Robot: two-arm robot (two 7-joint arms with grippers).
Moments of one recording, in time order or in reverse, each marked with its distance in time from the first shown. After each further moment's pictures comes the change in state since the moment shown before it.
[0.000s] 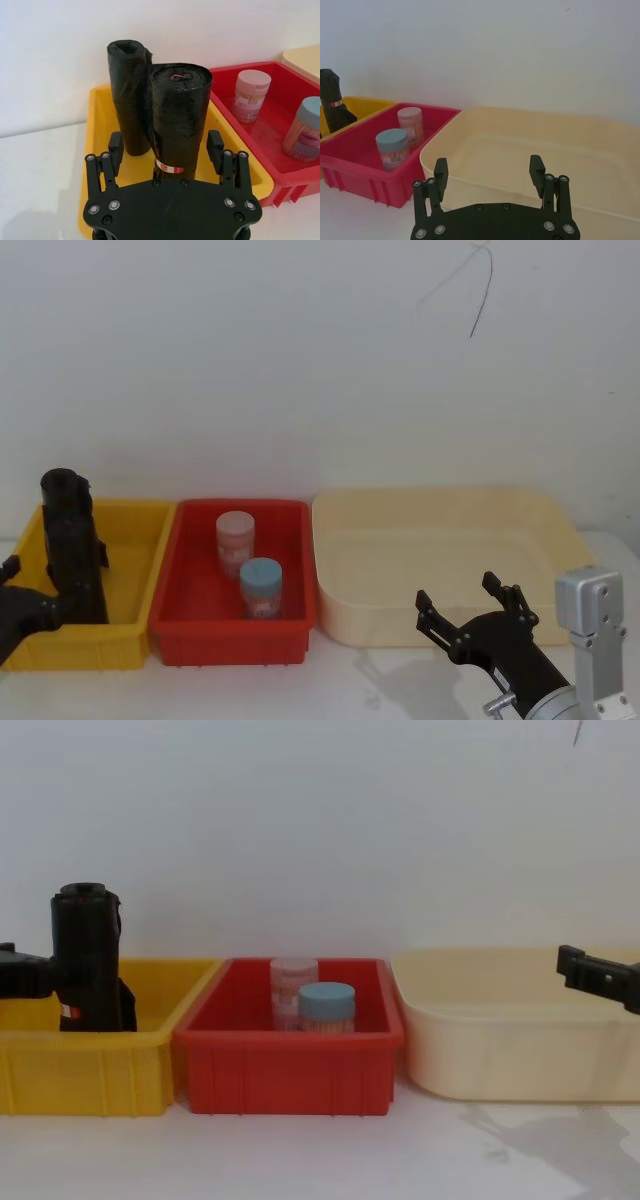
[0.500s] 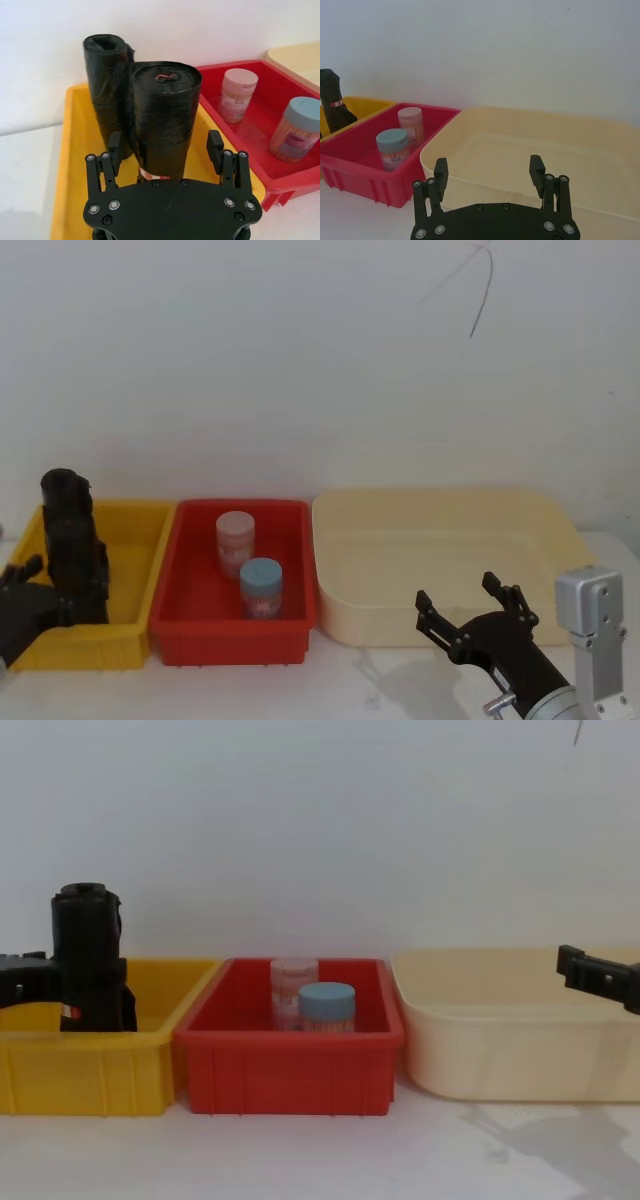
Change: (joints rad) left arm -0.065 -0.023 0.015 0.089 -0.022 0.005 -0.086; right arm 0.000 0.000 0.000 0.000 0.000 0.000 0.000
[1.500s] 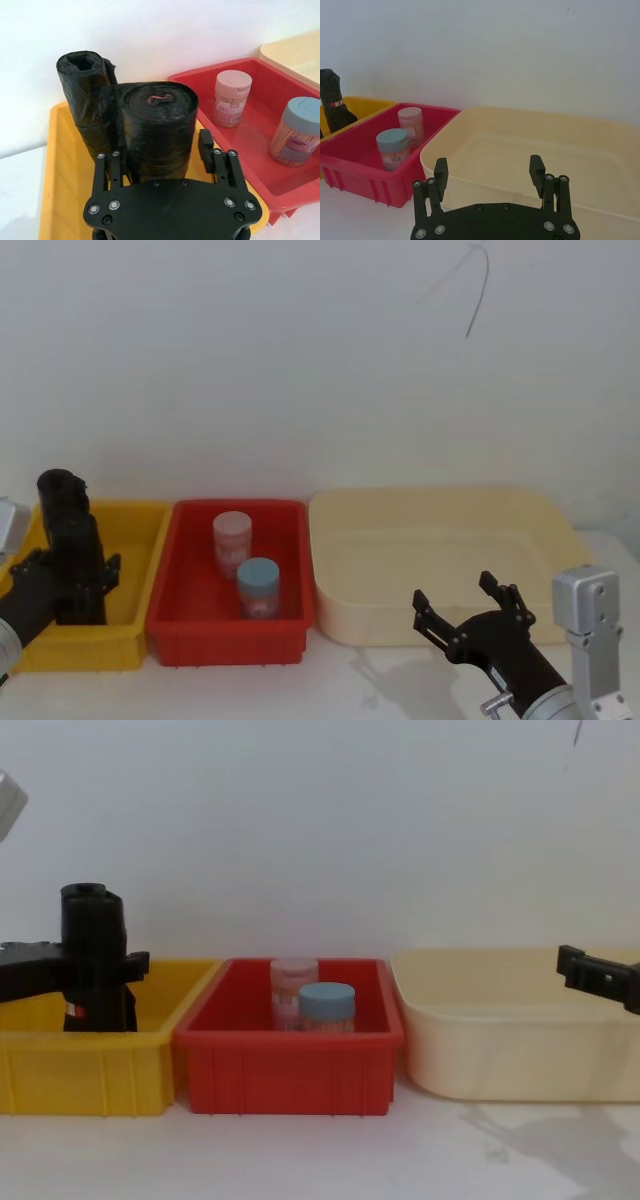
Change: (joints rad) left arm -0.099 -0.014 0.047 0.094 0.060 -0.010 -0.066; right arm 0.000 0.000 0.000 0.000 0.000 0.000 0.000
